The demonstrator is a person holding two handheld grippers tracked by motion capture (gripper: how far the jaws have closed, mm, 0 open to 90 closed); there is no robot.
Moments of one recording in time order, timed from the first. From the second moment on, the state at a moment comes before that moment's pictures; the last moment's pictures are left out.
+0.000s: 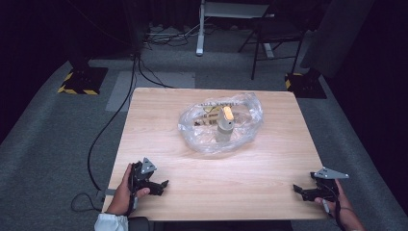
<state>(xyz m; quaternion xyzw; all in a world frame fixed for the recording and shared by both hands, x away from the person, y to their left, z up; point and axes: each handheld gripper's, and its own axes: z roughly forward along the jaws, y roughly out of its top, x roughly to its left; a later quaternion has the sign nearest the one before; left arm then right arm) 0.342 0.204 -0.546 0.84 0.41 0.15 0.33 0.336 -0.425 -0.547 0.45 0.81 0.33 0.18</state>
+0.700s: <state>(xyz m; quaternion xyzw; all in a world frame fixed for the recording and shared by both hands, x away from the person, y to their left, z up) 0.342 0.206 -0.546 0.84 0.41 0.15 0.33 0.336 -0.426 -0.547 0.45 0.81 0.34 0.18</state>
